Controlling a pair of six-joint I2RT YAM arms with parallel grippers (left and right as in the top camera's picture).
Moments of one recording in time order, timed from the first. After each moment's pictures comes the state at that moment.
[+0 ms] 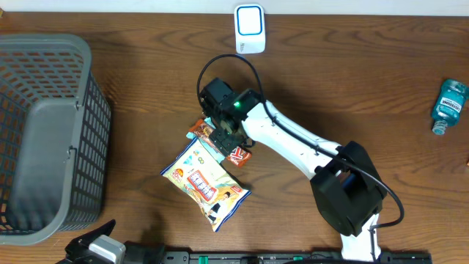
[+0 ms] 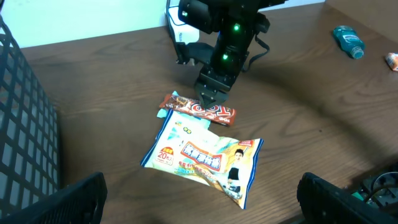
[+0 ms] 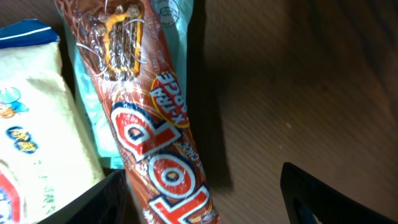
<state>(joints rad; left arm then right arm) -0.25 0.20 1.17 -1.42 0.21 0.02 0.77 2.05 1.62 -0.94 0.02 0.04</state>
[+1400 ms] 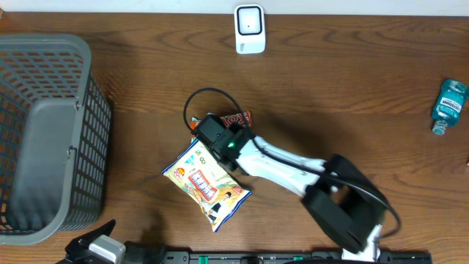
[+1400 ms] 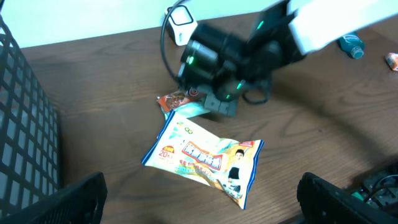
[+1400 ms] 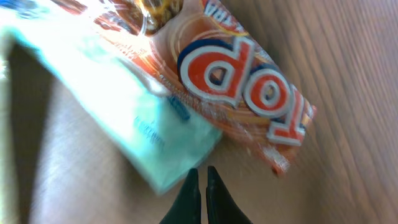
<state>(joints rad) -0.25 0.20 1.17 -1.42 0.21 0.02 0.90 1.96 1.29 -0.54 0.40 -0.09</state>
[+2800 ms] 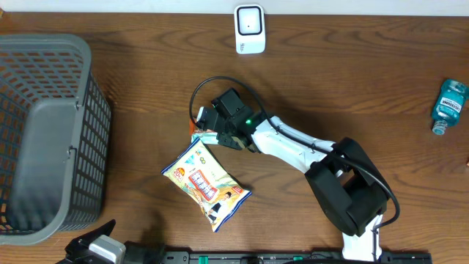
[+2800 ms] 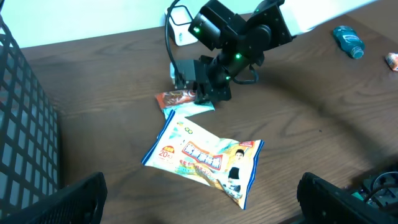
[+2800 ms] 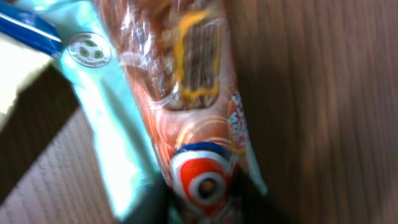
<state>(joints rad) -0.25 0.20 1.17 -1.42 0.21 0.02 0.74 2.04 1.33 -0.36 0.01 -0.59</state>
